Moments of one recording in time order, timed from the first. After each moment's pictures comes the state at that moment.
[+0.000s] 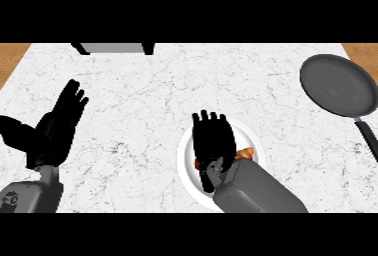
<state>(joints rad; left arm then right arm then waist) -0.16 0.29 -0.02 -1.57 0.23 0.18 0.19 -0.59 -0.04 0.65 -1.46 0.70 0.53 1.05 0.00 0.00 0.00</state>
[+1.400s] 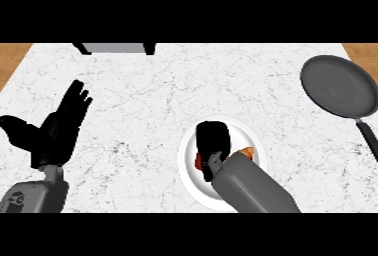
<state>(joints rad) -0.16 0.22 0.02 -1.57 0.17 0.12 0.21 -0.59 -0.01 0.65 -1.12 0.79 0.34 0.83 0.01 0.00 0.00</state>
